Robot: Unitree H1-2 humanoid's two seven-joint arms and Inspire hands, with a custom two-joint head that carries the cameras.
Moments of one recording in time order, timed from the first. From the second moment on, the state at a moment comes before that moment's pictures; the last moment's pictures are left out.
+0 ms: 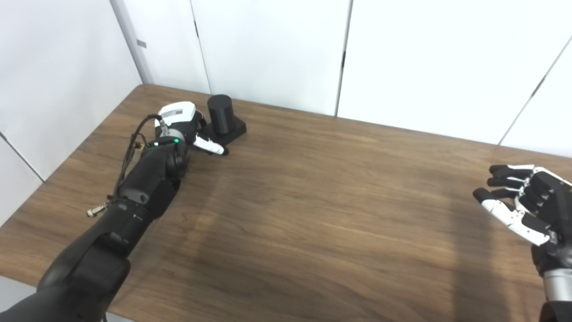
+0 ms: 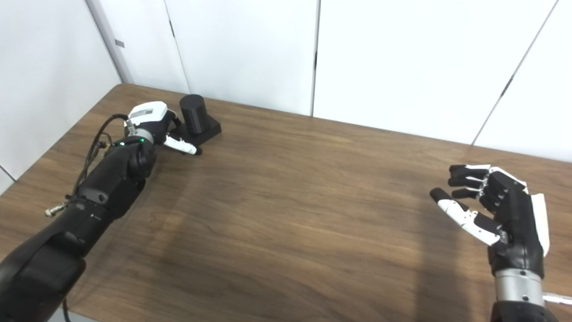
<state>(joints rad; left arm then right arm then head) -0.56 0.55 -0.24 0.51 0.85 0.41 -0.20 -0.05 -0.13 -0.09 -0.46 -0.12 0.29 -0.01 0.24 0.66</state>
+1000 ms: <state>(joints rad) -0.56 0.58 -0.28 0.50 0.72 0.30 -0.16 -0.04 -0.14 -0.10 -0.47 -0.13 0.31 -0.01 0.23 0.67</state>
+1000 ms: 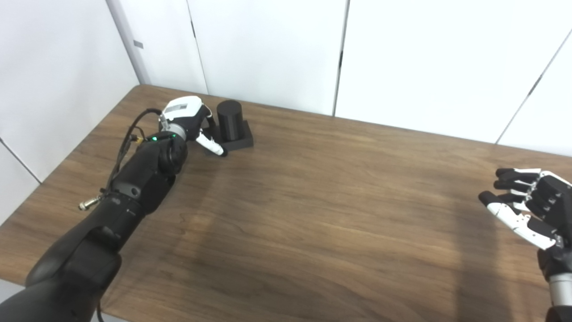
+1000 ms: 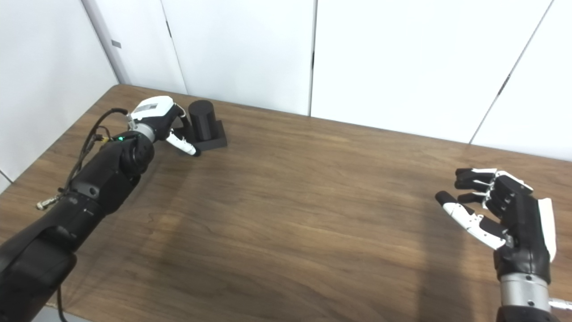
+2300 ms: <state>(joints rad) -0.43 0.53 -0.36 0.21 0.56 -0.21 -0.33 -0.04 -0.14 -0.11 -0.47 -0.15 0.30 -0.01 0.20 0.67</state>
